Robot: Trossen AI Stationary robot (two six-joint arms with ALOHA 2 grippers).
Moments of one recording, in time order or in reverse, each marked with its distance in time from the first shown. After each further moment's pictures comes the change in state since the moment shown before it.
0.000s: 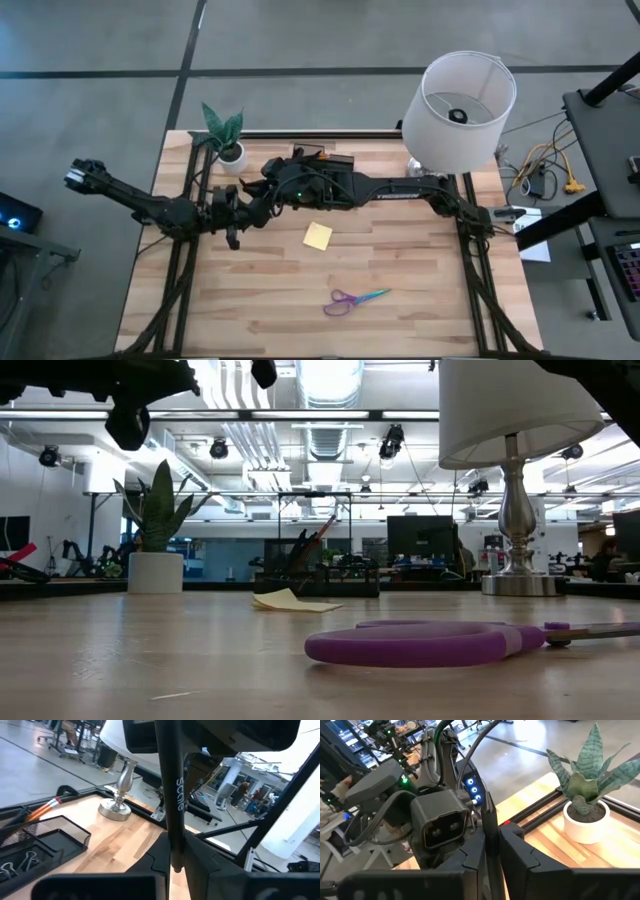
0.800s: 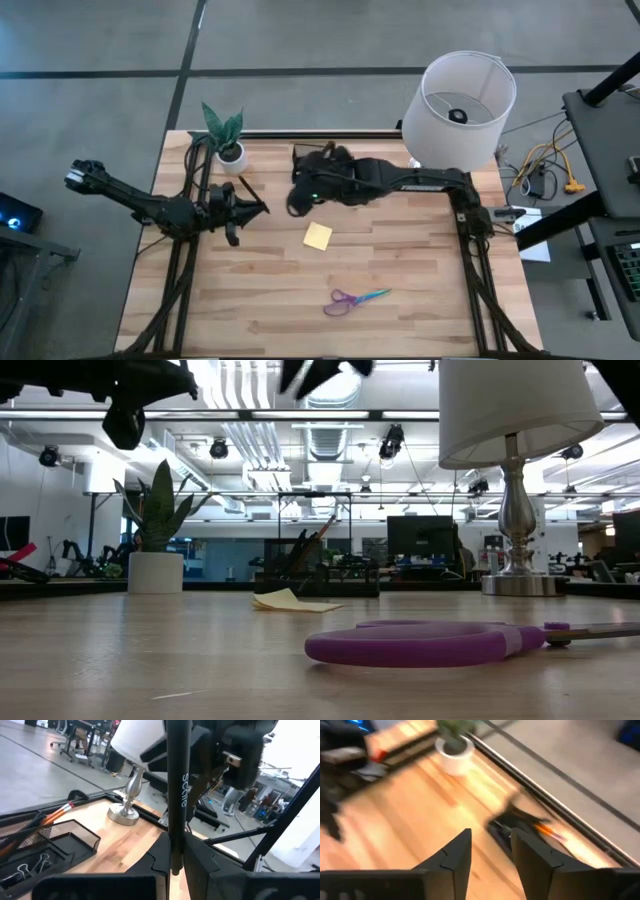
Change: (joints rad) left arm 0.004 -0.029 0.002 -0.026 -0.054 0.000; right arm 0.008 -0.144 -0.001 -0.750 0.311 0.073
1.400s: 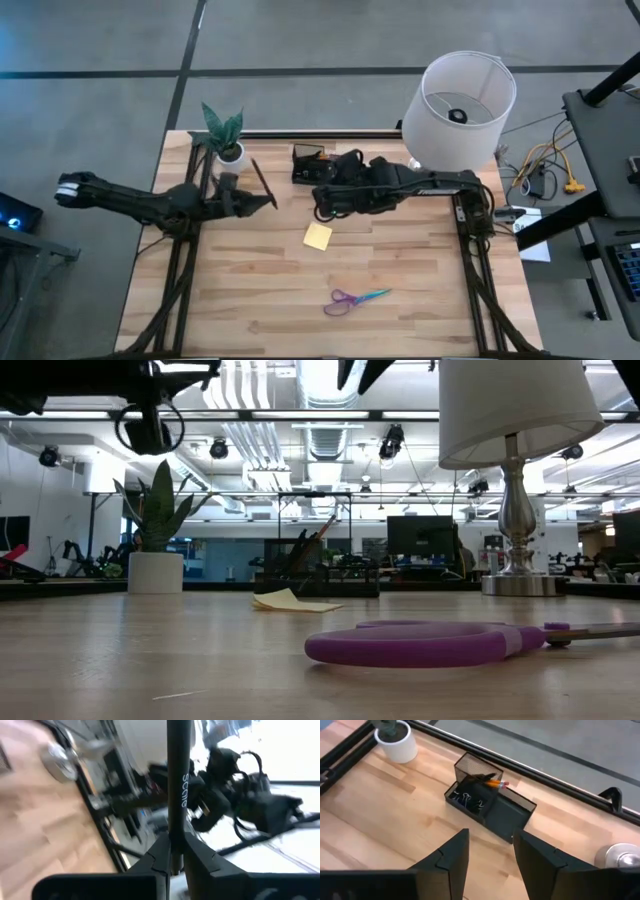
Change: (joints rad) left arm 0.254 0.099 -0.005 0.228 0.383 -0.765; right arm 0.065 -0.066 -0.003 -0.395 0.107 0.511
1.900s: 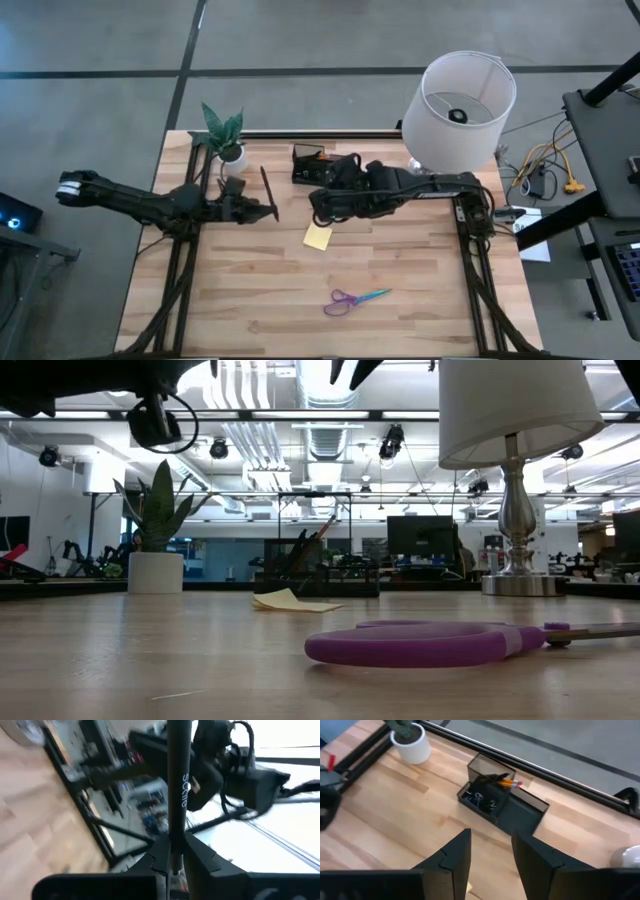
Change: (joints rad) left arm -0.003 0.064 0.001 0.101 0.174 -0.034; right arm 0.022 0.002 -0.002 0.053 -0.005 -0.005
